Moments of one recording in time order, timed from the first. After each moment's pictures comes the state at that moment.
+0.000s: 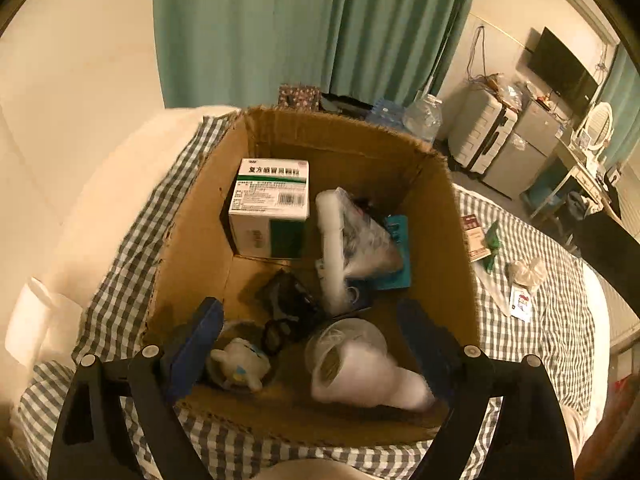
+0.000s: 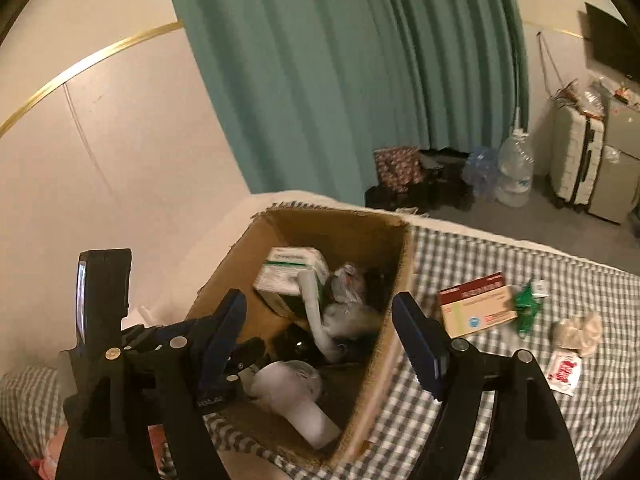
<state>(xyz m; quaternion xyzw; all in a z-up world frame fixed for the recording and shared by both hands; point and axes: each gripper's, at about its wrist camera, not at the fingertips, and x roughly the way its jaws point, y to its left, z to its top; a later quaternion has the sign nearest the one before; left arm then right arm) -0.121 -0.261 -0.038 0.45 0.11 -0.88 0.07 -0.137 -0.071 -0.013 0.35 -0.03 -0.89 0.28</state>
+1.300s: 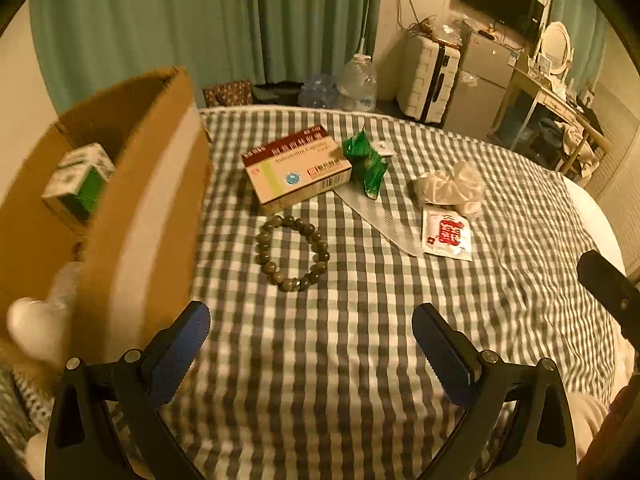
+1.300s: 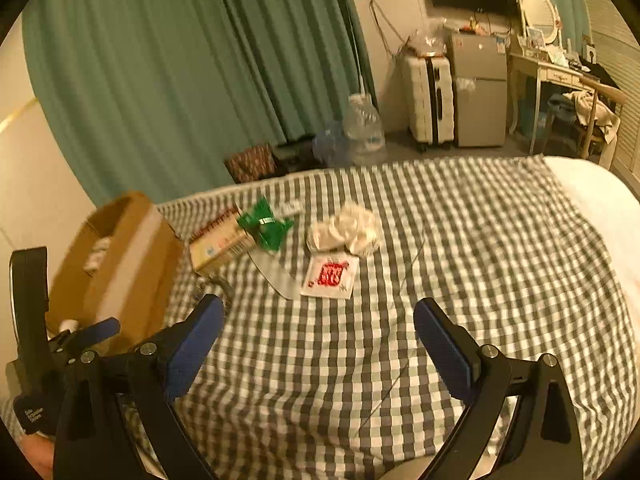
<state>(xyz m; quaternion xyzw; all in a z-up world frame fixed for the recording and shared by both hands) -0.144 -0.020 -0.118 0.46 0.02 -0.89 0.01 -0.102 0.197 -0.102 0.37 -0.10 -0.92 0.07</state>
